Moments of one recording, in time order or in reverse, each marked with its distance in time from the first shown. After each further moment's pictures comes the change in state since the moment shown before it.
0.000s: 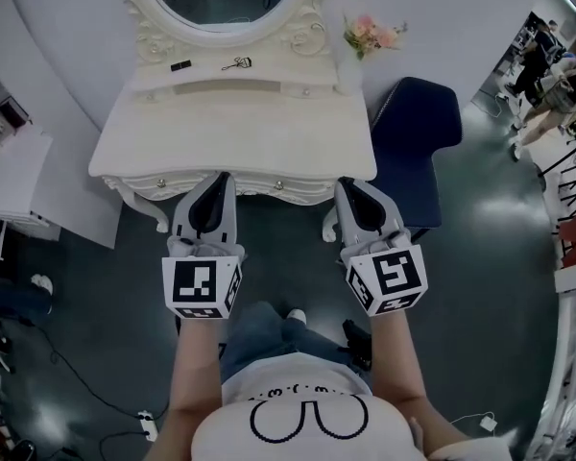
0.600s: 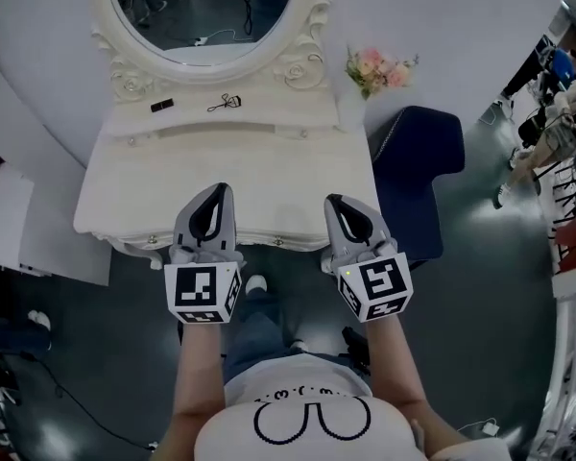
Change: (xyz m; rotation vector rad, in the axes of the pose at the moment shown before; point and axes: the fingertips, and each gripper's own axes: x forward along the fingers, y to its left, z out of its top) left arm 0.153 0.070 -0.029 -0.046 0.028 -0.030; right arm 0.146 -0.058 -0.029 -0.006 0.095 -0.016
